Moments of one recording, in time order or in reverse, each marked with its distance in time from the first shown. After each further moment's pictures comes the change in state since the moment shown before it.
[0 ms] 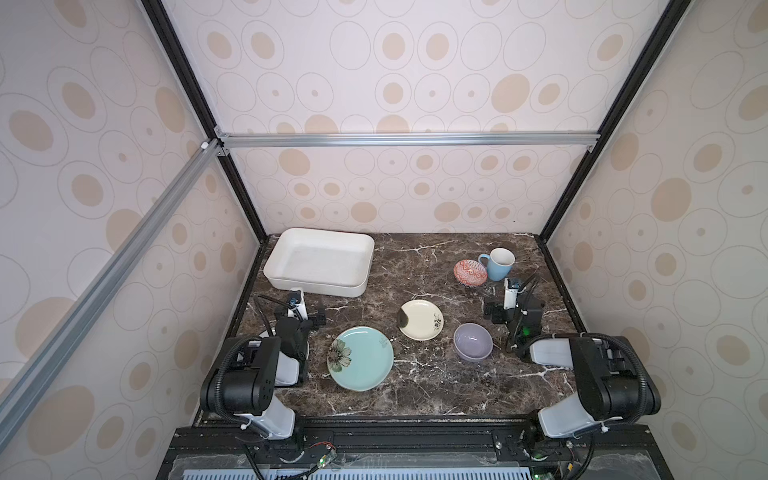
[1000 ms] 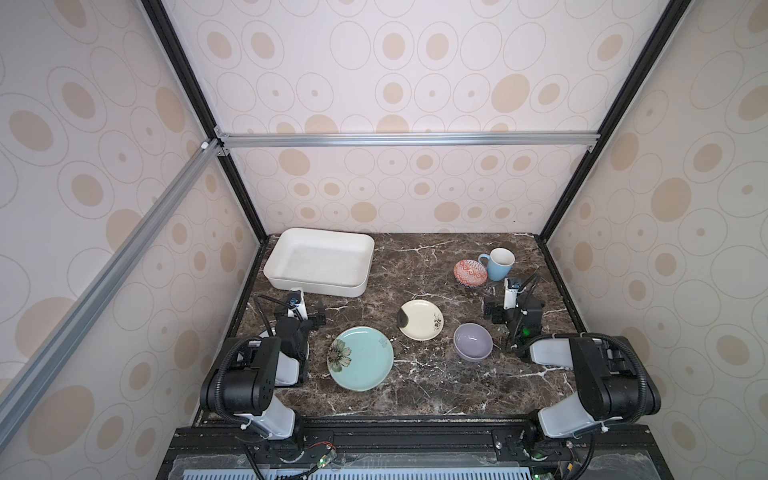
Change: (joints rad) left arm 0.000 0.000 0.000 0.000 0.000 0.000; right arm 0.000 0.000 0.000 0.001 -0.005 0.000
